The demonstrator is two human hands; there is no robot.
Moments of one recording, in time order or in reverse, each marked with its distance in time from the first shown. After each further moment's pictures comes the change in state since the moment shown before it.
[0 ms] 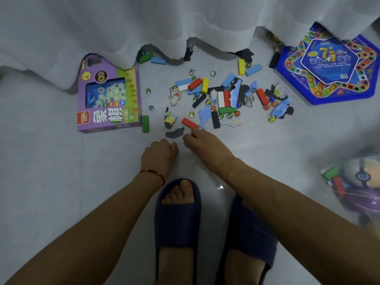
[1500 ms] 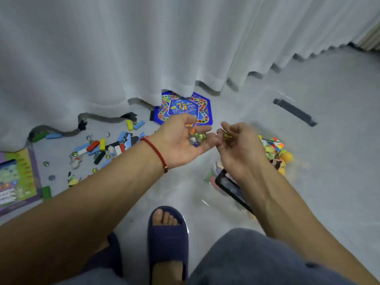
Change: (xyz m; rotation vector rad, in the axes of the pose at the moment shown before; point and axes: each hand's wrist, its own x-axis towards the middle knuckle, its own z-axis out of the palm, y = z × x) left_hand -0.128 0.320 -0.169 -1.510 -1.156 -0.126; right_hand -0.215 0.017 -0.289 1.788 1.280 0.995
